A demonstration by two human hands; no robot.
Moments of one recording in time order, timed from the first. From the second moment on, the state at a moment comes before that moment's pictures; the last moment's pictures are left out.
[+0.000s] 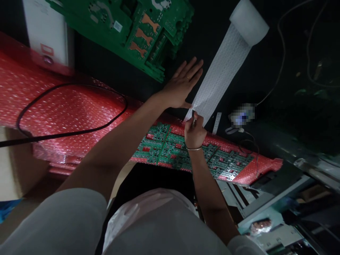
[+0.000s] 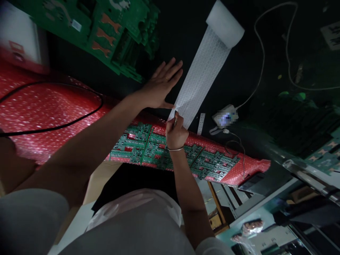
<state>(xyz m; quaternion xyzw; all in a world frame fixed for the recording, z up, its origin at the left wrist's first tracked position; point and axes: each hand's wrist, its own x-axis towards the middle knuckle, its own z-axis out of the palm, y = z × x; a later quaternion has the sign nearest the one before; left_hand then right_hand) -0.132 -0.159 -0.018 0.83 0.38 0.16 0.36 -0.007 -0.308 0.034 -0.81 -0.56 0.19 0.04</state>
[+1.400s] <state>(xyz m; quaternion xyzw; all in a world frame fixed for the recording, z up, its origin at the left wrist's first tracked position) -0.132 -0.224 0.001 0.82 0.45 0.15 0.33 0.055 -0.247 -0.012 -0.78 -0.61 0.11 0.07</state>
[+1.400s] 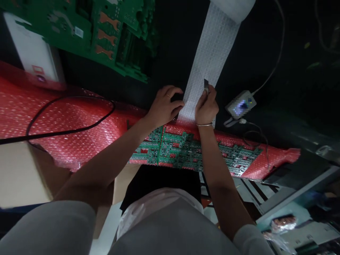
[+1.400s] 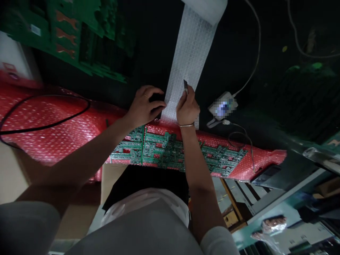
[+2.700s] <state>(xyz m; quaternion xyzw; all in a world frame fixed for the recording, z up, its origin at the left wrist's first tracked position) -0.135 -0.221 -0.004 0.82 0.41 0.16 0.35 0.057 -0.250 -0.023 -0.79 -0.60 0.12 0.09</state>
